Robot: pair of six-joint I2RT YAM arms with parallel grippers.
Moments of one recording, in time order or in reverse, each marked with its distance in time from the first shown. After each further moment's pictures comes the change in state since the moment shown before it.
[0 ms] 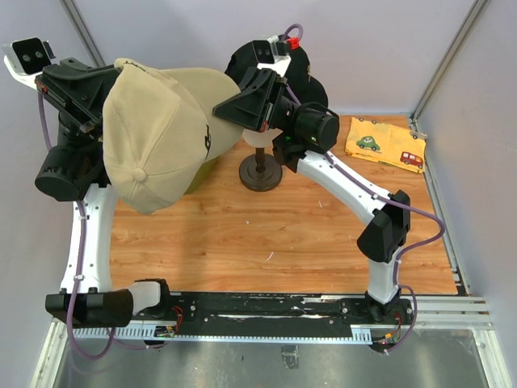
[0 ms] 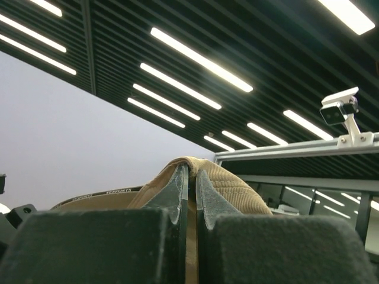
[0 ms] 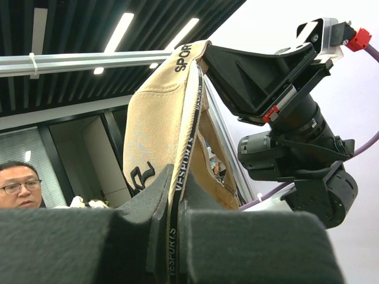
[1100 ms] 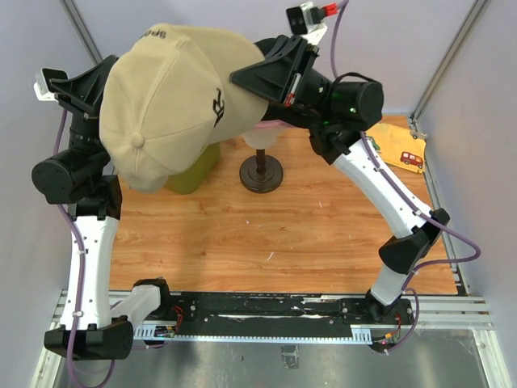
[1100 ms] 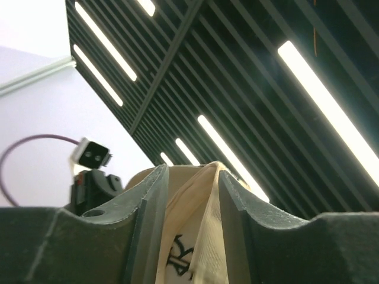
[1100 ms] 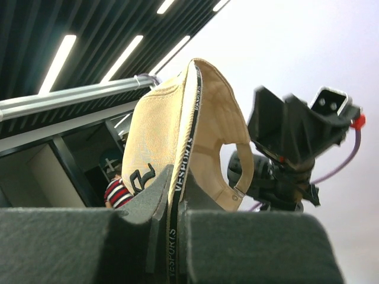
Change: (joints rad) left arm 0.000 -0.217 -0.194 -0.554 -0.149 0.019; right arm -0.072 -0.187 0.036 -0.484 -0.004 -0.154
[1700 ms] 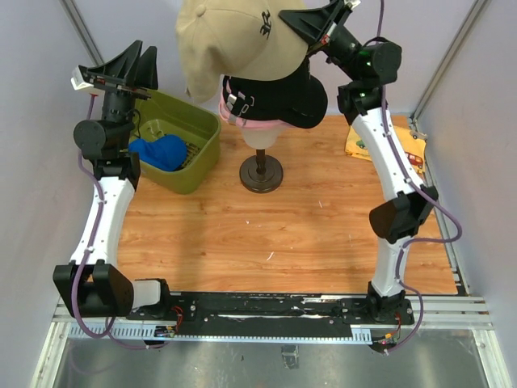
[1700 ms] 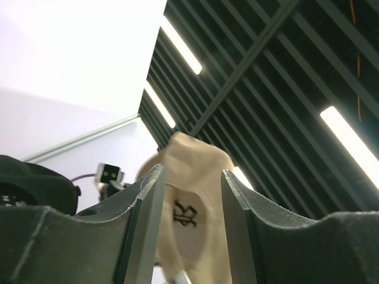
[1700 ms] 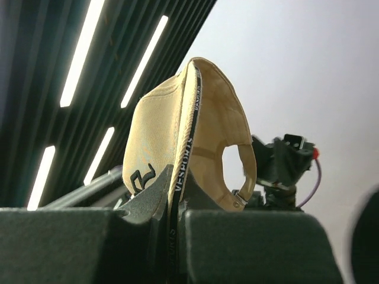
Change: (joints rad) left arm 0.000 0.252 -0.084 0.125 -0.129 0.095; right arm -0.376 0.210 0.275 -0.168 0.011 0.299
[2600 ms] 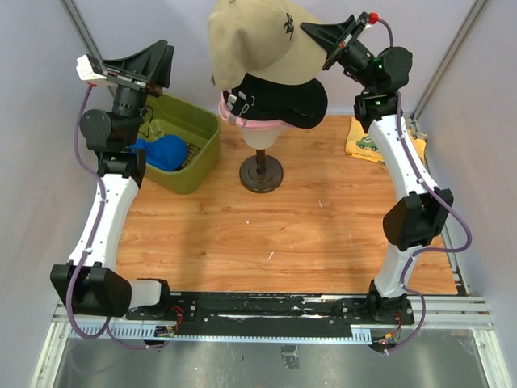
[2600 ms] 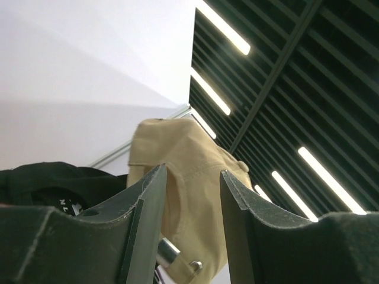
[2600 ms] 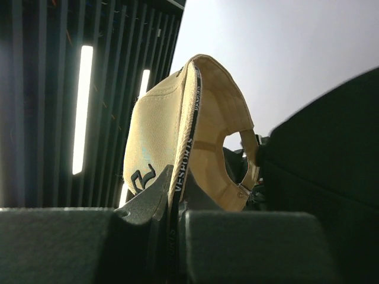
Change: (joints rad) left arm -0.081 0.024 0.070 -0.119 0.002 0.346; right arm -0.137 -0.081 -0.272 -0.053 0.003 0.168
